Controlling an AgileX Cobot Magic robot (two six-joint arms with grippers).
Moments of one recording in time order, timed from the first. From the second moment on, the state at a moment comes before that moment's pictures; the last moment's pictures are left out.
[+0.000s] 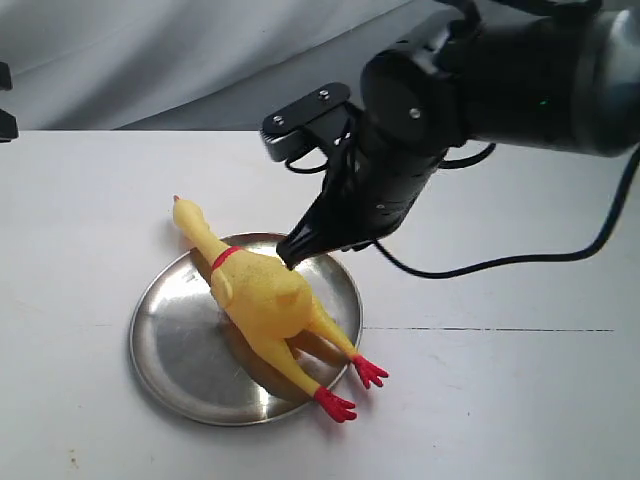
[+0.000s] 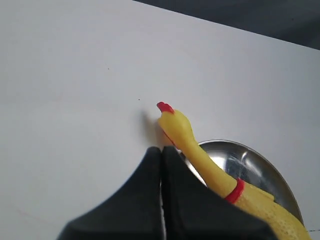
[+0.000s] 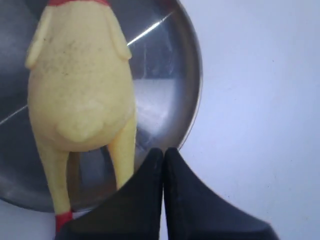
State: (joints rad) left arm 0.28 1.43 -1.08 -0.66 0.69 0.42; right arm 0.72 1.80 -1.37 -0.15 0.82 0.10
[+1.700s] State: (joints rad) left arm 0.28 0.37 -0.57 -0.67 0.03 0.60; right arm -0.02 0.43 -1.00 0.90 0.44 -0.92
